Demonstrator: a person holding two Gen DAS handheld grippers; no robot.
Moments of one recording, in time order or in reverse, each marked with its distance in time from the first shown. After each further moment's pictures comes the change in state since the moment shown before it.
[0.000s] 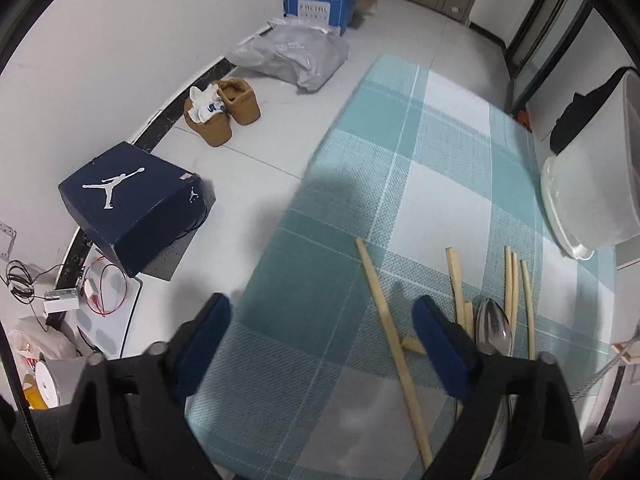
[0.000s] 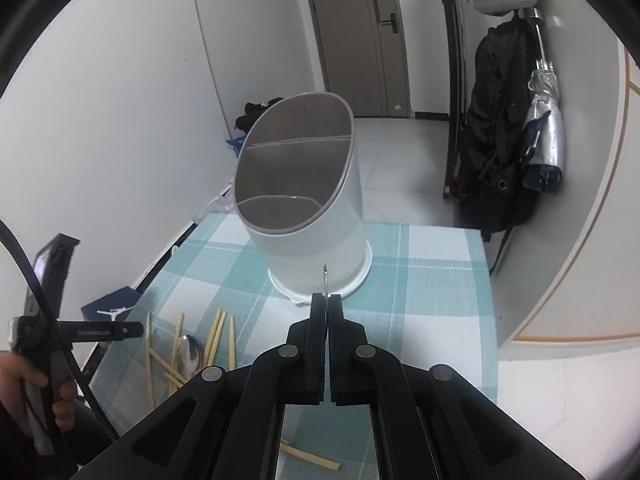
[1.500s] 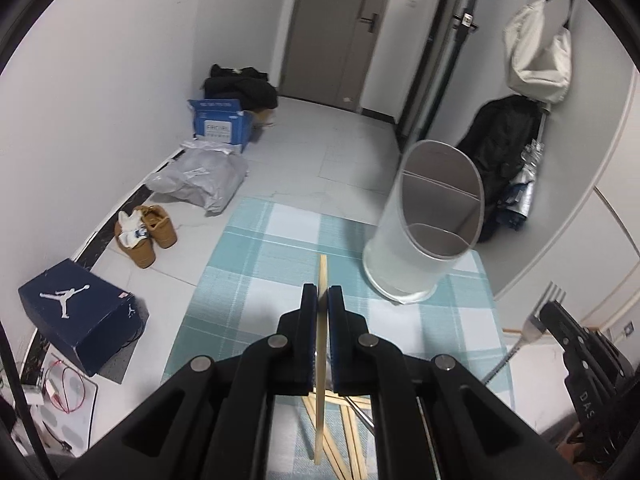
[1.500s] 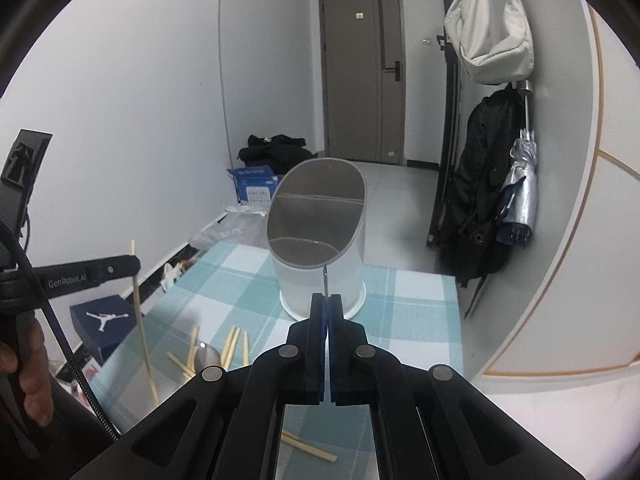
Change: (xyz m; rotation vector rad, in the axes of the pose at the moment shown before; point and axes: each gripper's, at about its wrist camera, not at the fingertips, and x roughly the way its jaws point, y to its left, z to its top) left arm -0.125 -0.056 -0.019 0.185 -0.402 -0.298; right arm -0.061 0.037 -0.004 -0.095 -0.151 -0.073
